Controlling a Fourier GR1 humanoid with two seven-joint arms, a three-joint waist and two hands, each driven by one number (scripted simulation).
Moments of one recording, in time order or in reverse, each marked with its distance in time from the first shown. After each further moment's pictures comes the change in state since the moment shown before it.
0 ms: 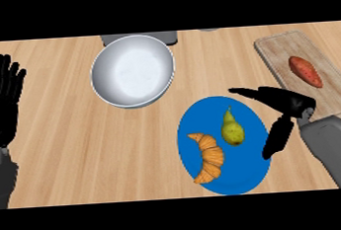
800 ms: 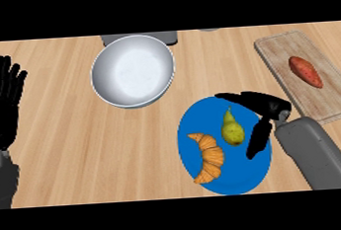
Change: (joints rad) left arm 0.013 -0.043 0.034 -0.044 -0.044 -0.026 0.034; right arm -0.025 0.140 -0.029 0.140 0.218 -0.004 -0.122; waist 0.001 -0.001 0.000
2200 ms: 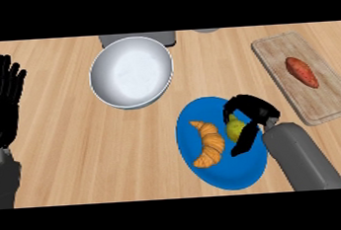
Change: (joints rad) left arm -0.021 -0.034 0.044 0.018 -0.048 -0.028 0.001; right arm -0.002 0.100 -0.065 0.205 0.285 -0.257 -0.187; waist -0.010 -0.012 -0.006
